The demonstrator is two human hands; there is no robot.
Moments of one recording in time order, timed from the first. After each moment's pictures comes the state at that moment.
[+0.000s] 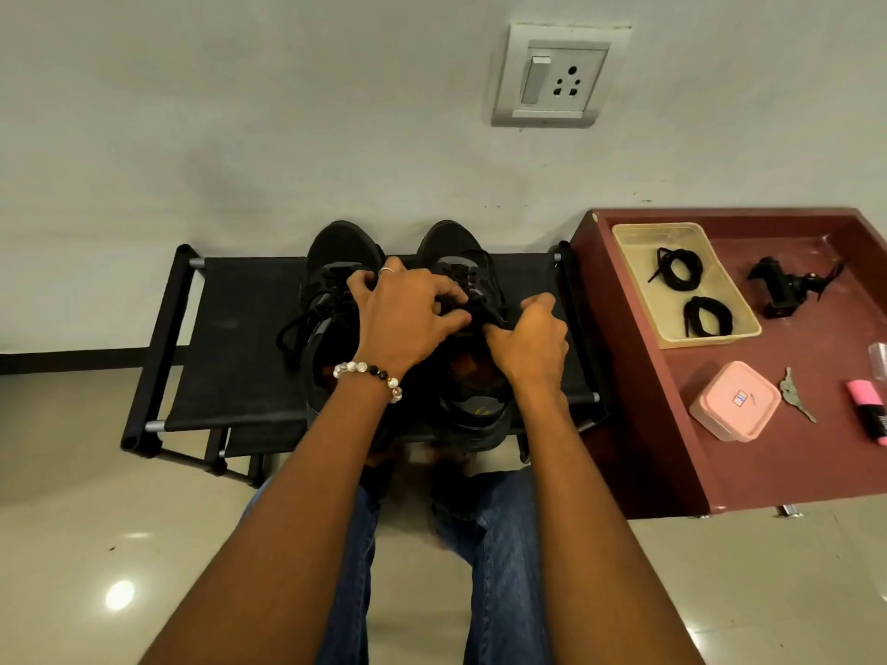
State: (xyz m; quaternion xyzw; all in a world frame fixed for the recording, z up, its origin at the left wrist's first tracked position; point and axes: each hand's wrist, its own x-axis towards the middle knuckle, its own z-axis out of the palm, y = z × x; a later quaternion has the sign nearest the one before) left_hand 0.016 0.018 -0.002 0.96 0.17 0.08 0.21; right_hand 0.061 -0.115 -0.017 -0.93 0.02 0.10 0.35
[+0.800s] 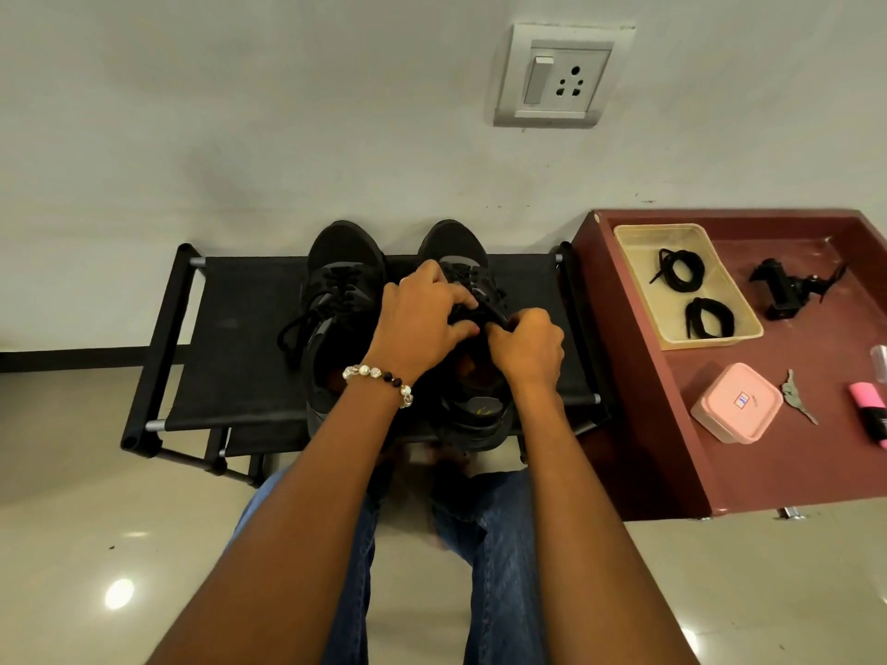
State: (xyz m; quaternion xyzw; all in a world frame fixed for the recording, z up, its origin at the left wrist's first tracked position) left_hand 0.021 0.013 -0.008 0.97 0.10 0.06 0.22; right_hand 0.067 -0.111 -0.032 -0.92 0.05 0.12 0.36
